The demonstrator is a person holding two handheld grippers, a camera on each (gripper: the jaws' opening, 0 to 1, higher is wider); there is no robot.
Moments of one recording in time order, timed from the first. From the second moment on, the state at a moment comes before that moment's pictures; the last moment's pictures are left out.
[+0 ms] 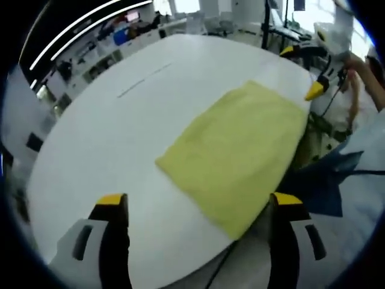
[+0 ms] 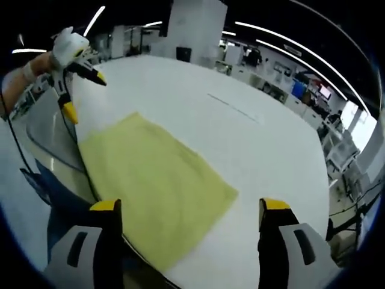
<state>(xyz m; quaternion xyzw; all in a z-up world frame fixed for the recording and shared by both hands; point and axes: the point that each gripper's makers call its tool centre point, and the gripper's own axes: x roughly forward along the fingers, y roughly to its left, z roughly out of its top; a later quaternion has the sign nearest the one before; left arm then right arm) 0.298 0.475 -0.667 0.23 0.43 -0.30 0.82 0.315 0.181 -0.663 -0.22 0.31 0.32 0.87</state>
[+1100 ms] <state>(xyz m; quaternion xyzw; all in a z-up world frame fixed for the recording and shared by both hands) 0.297 0.467 -0.658 0.21 0.42 -0.31 0.83 0.301 0.179 -0.656 -0.20 0.33 0.29 0.88</state>
